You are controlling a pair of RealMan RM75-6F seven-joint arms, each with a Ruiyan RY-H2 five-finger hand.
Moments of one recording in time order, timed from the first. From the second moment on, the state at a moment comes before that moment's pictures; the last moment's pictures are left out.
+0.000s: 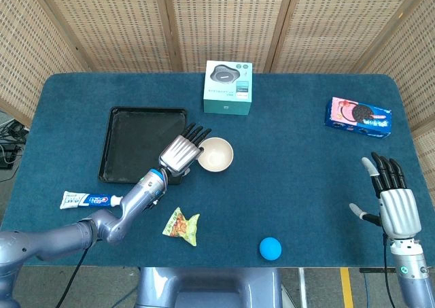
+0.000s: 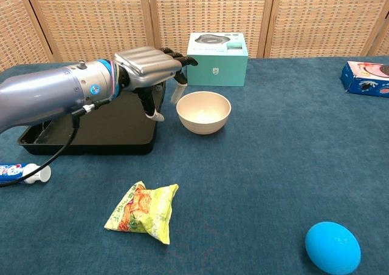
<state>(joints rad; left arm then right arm) -0.99 -1.69 -0.24 -1.21 1.20 0.77 0.58 0.18 -1.31 0.09 -1.31 -1.57 1.63 0.18</state>
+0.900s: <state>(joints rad) -1.10 -1.84 -0.23 -1.05 1.07 0.73 0.67 0.17 -1.29 0.11 -1.32 -1.59 1.64 0.25</state>
